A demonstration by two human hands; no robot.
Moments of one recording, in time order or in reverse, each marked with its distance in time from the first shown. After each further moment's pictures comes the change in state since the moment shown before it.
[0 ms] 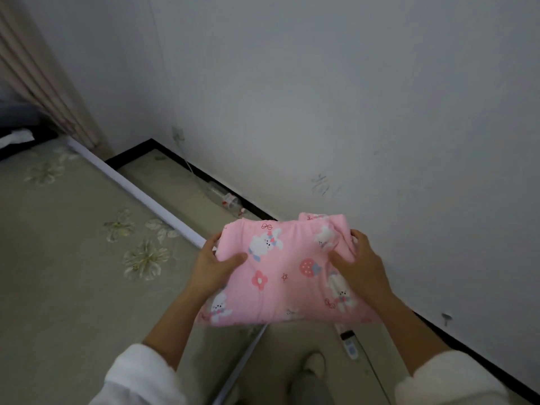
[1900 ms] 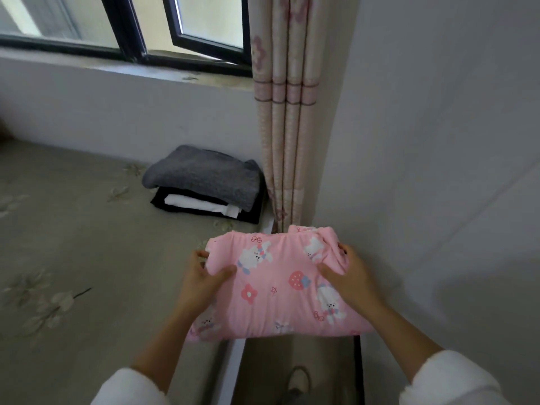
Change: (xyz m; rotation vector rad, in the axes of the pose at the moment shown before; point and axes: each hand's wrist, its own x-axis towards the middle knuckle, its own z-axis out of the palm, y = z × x) left_hand 0.582 0.043 -0.396 -0.292 1.155 -0.326; right_hand 0.627 -0.640 0.540 -0.015 -0.937 -0.806
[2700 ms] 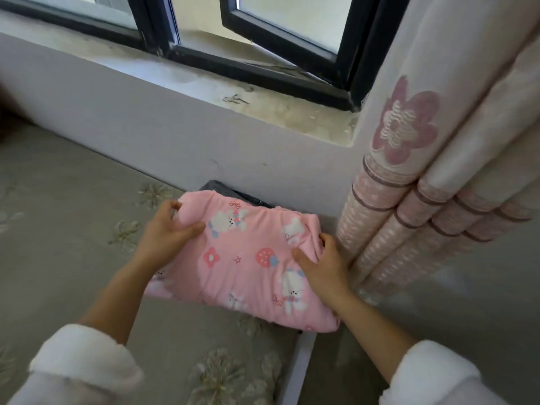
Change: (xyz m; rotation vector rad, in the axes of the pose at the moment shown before) left_hand 0.464 0.088 -0.106 0.294 0.207 0.034; right_hand 0.423 -0.186 0.197 0.080 -0.172 -0.014
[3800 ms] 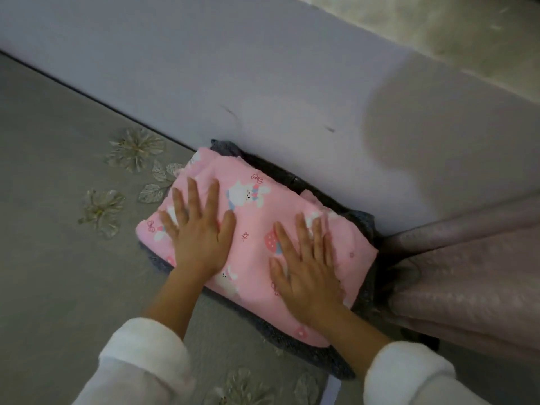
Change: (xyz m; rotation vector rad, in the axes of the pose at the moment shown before) left_hand 0.118 -0.133 0.122 0.592 -0.064 -0.068; right_hand 0.094 0.045 0.169 -0.771 -0.293 -0.334
